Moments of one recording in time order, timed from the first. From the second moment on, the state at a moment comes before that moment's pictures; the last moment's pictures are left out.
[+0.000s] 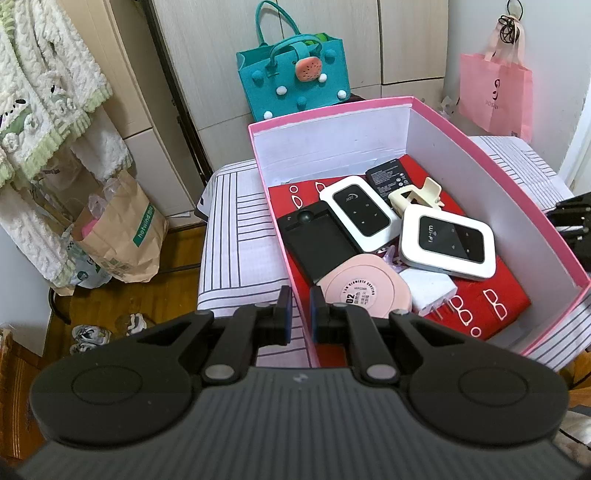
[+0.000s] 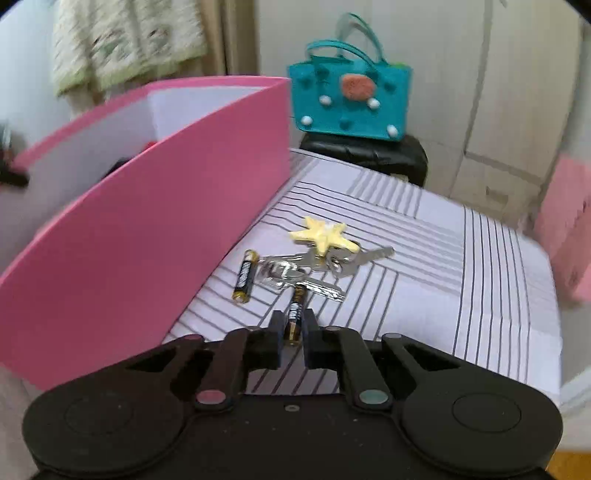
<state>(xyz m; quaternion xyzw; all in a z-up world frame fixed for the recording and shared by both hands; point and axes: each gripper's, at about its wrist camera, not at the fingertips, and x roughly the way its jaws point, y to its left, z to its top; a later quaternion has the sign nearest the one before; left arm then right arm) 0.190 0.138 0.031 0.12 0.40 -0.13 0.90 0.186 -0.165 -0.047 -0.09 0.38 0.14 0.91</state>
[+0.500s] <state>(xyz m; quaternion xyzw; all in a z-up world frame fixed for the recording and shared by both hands) 0.191 0.140 0.032 0.11 0.40 -0.13 0.90 0.169 -0.181 0.002 -0.03 0.36 0.15 0.92</state>
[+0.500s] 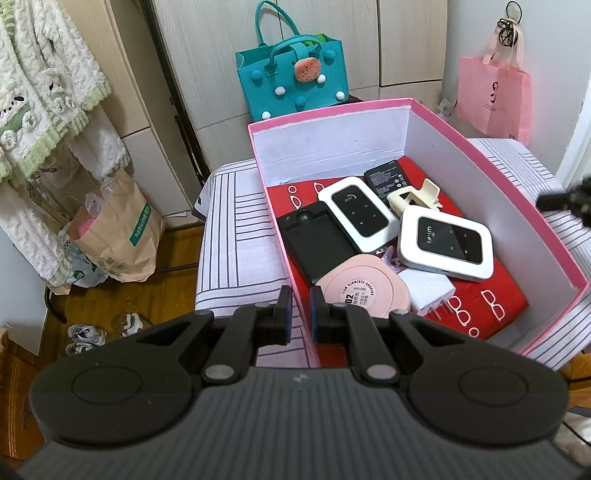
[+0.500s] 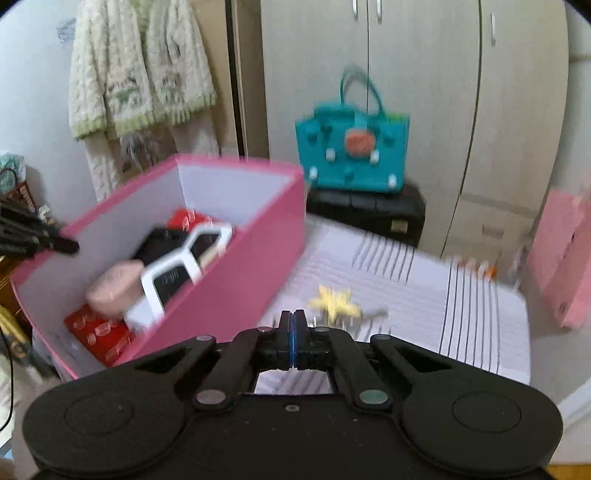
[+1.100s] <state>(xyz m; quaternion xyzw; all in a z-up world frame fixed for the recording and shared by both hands) 0.187 0.136 0.030 0.12 0.39 -0.13 0.90 0.163 -0.196 -0.049 -0.04 0.42 0.17 0.89</state>
